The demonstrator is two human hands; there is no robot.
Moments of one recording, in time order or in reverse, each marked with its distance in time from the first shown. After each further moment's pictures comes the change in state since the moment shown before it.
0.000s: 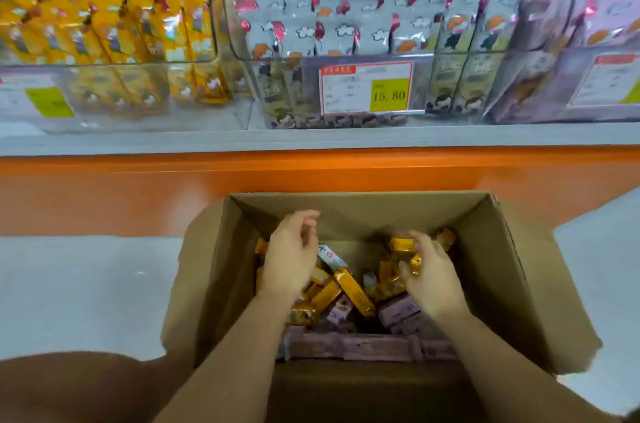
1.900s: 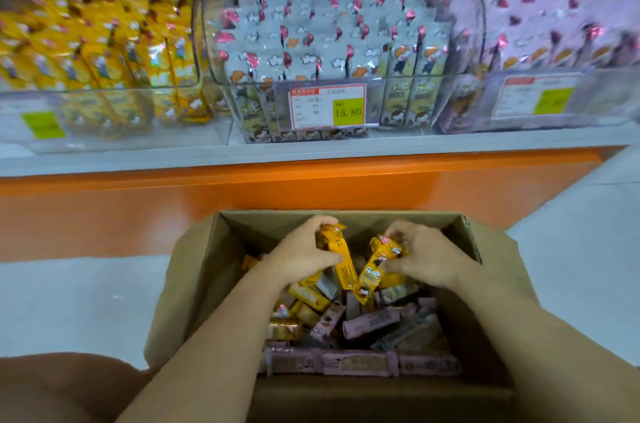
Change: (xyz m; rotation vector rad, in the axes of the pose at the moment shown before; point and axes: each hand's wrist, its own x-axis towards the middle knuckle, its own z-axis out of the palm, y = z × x) left_hand 0.008 0.043 -0.004 -0.088 -0.632 -0.079; right_hand 0.003 -0.033 -0.084 -0.152 -0.366 -0.043
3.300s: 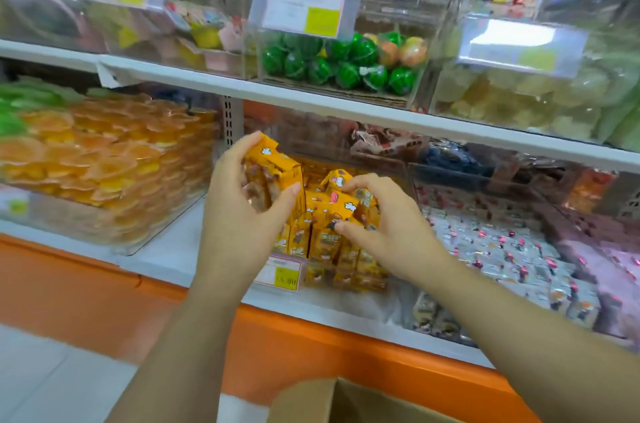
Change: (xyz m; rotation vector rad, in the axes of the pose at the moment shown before) left_hand -0.179 0.056 -0.278 -0.260 1.231 0.747; right_hand 0.007 -0.361 -0.067 -0.113 0.571 -0.862
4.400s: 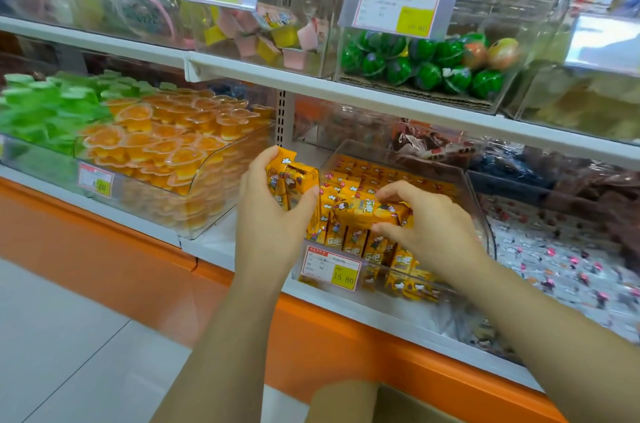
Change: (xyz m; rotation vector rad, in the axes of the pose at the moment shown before) left_hand 0.002 -0.016 -0.033 0.140 0.119 -0.185; right_hand 0.019 -0.023 0.021 -0.313 -0.047 0.045
